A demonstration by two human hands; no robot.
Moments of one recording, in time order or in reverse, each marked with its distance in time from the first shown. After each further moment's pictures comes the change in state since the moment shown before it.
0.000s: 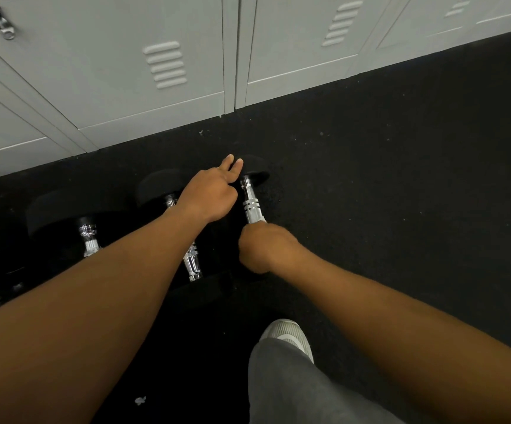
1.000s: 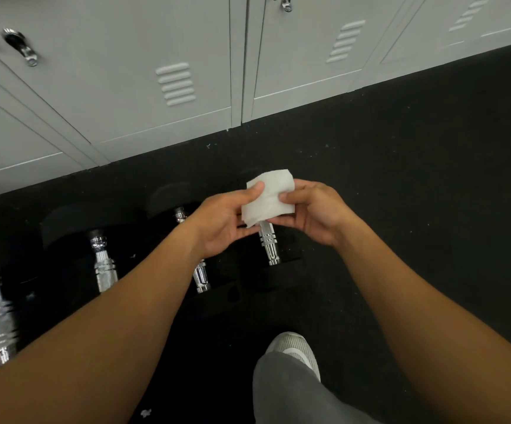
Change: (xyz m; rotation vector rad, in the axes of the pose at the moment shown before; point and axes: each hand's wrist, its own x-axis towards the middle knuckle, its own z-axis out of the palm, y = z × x) left_hand -0.027 0.014 0.000 -1.356 -0.296 -0.256; right_hand 0.013 0.082 -0.041 1.764 0.020 -0.255
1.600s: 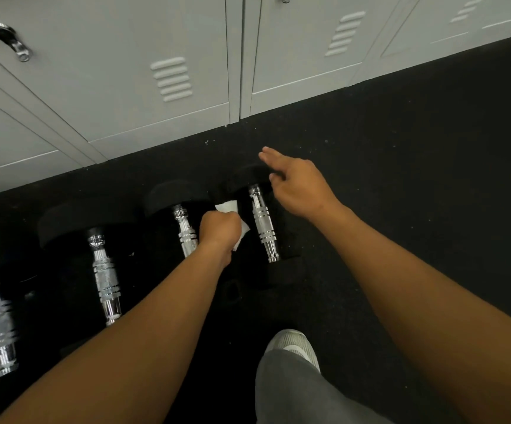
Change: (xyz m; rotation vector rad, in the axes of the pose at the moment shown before) left_hand 0.020 -0.038 0.010 0.246 0.708 -0.022; right_hand 0.029 -0.010 0.012 -1.173 0.200 -0.465
